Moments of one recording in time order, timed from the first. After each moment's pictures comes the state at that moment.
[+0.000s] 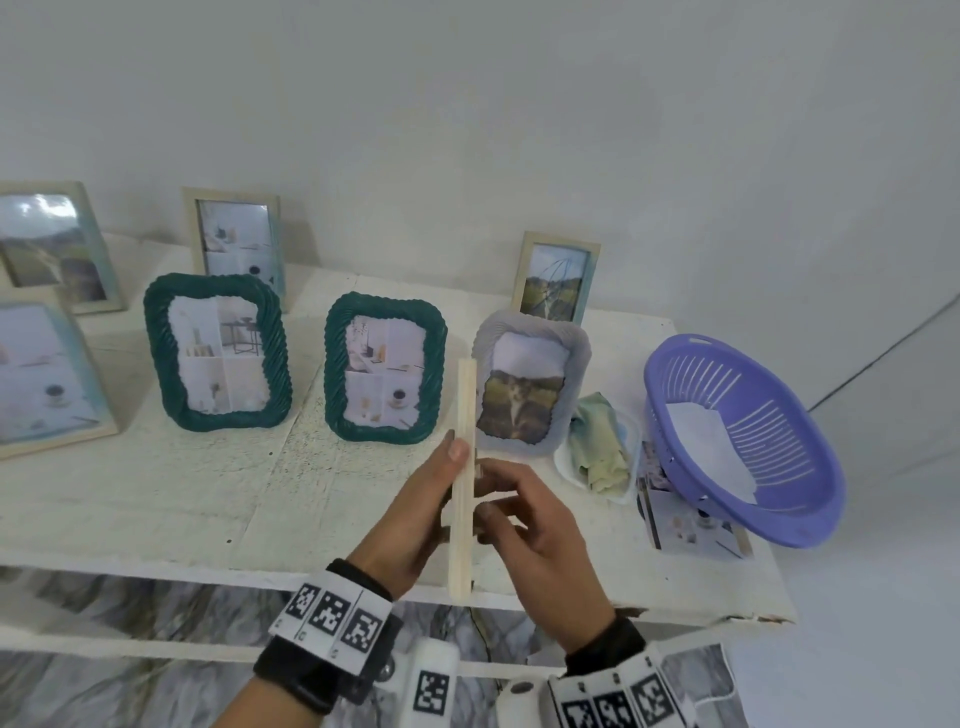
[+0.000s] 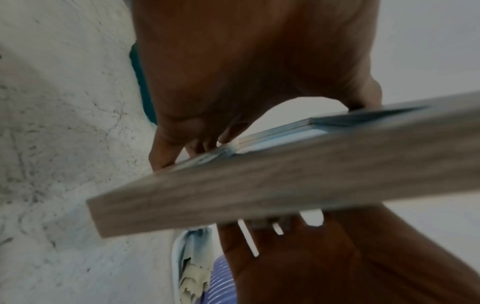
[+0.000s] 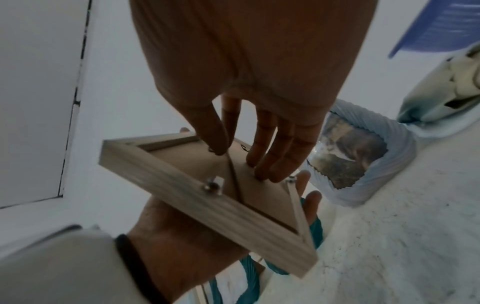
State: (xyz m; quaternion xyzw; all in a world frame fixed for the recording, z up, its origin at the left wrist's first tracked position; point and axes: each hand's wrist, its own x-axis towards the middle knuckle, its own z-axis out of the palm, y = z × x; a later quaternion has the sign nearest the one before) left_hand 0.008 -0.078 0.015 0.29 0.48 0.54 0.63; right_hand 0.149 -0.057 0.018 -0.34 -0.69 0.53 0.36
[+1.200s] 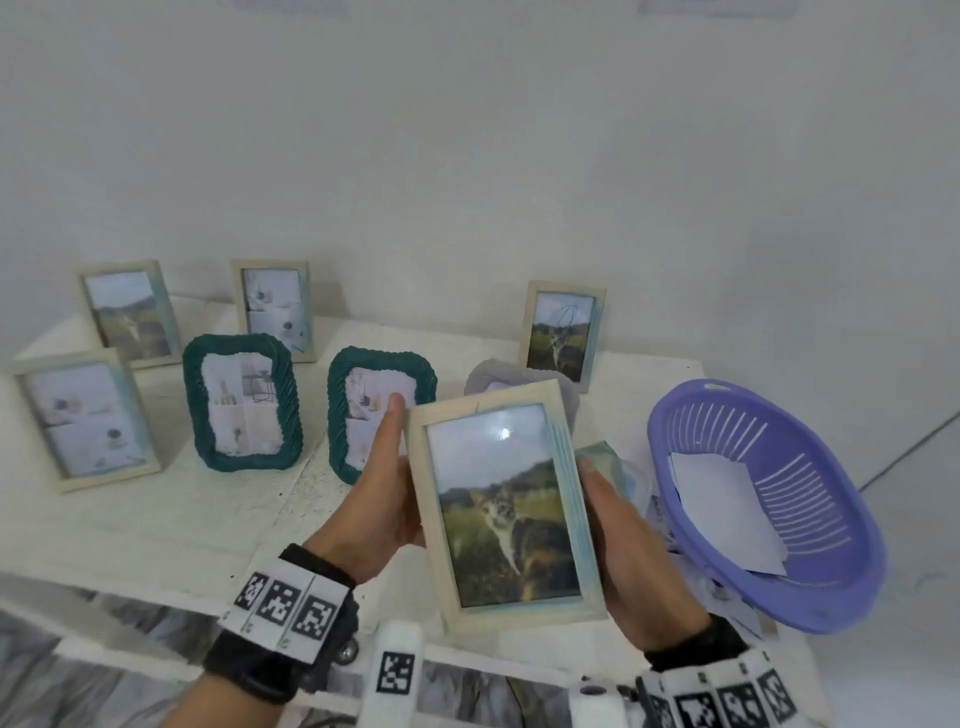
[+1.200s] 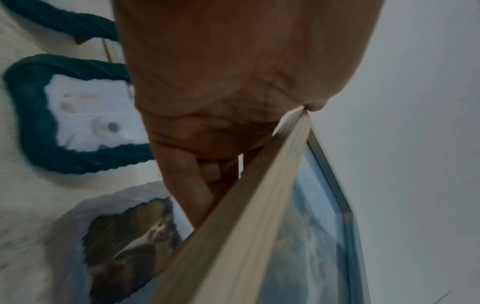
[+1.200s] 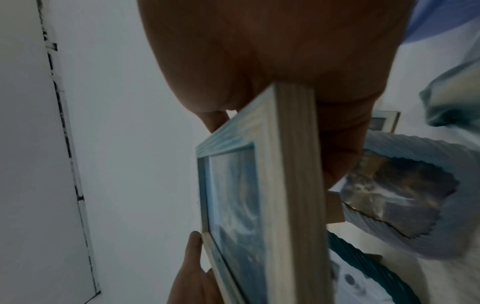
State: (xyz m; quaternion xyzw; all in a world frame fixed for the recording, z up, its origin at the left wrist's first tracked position) left_hand 0.017 -0.045 0.086 0.28 0.58 0.48 0.59; right_hand 0.218 0.013 0.066 -0.34 -0.51 0.73 0.31
